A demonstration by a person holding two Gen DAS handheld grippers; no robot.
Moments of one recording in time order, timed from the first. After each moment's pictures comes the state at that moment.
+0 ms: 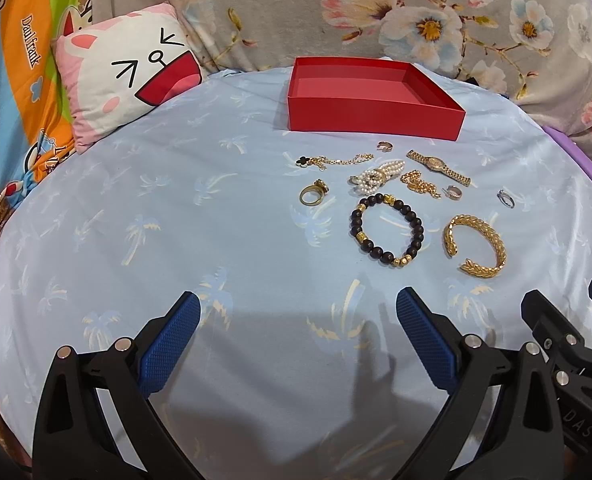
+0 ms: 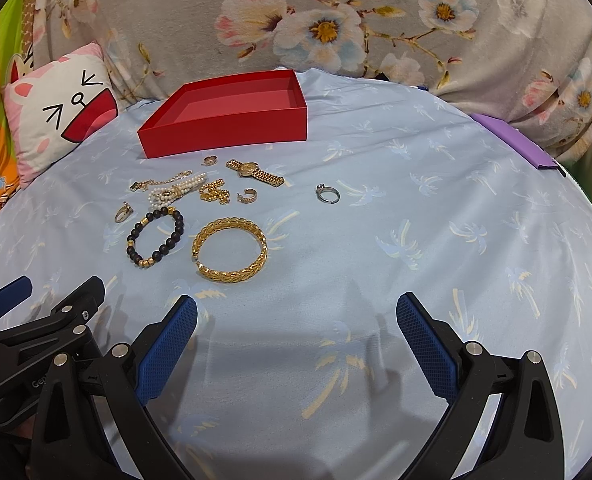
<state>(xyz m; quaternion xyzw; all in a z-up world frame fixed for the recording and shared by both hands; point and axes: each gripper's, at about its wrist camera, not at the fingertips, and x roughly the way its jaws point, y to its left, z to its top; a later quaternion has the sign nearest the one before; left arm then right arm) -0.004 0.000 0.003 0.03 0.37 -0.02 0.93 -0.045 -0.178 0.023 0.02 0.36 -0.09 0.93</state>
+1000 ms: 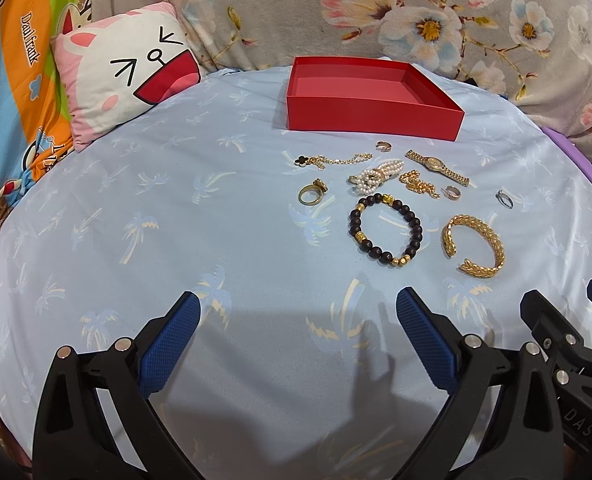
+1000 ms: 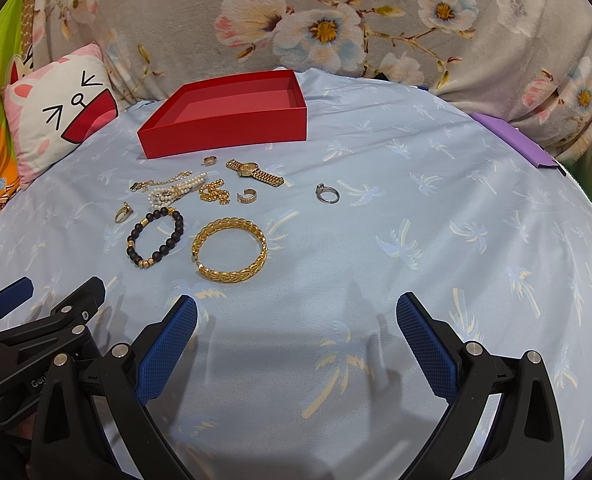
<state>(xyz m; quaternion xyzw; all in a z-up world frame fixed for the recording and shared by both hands) -0.003 0.000 0.003 0.03 0.37 -0.03 0.93 -0.045 -0.178 0.023 0.02 0.36 -0.09 0.93</state>
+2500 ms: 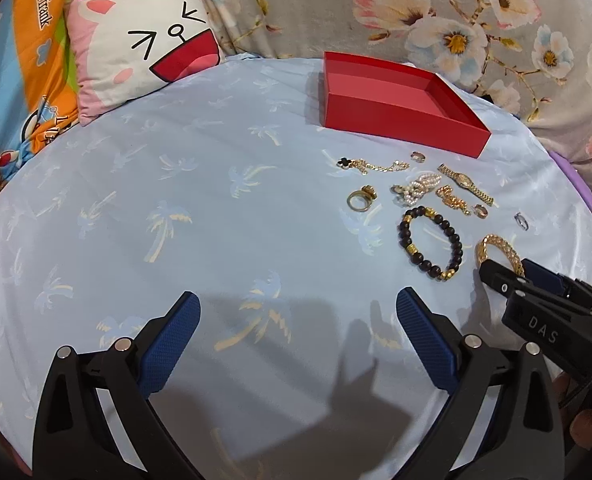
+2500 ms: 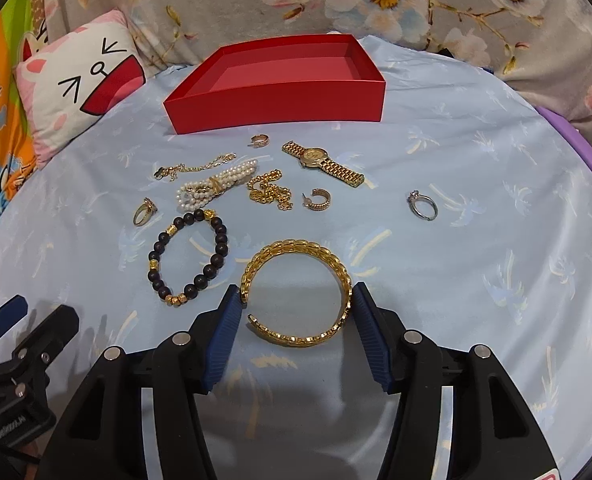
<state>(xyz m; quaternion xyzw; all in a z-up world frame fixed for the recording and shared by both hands) 0.012 0.047 0.005 -0.02 0.39 -0.03 0.92 0.026 -0.154 0.008 0.03 0.42 -0.02 0.91</state>
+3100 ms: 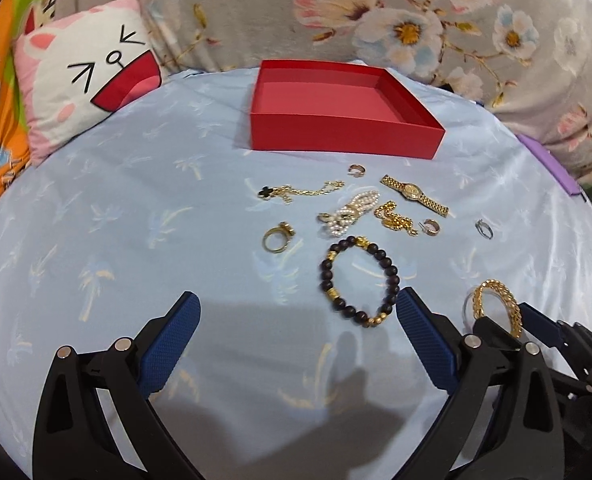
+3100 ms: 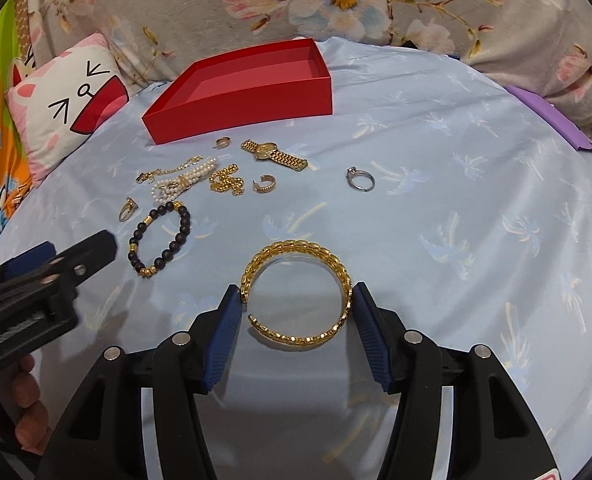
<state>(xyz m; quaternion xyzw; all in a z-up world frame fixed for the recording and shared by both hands) 0.042 -0.012 0.015 0.01 0.39 -0.09 0.92 -0.008 -0.186 0.012 0.06 0.41 -0.04 0.91</state>
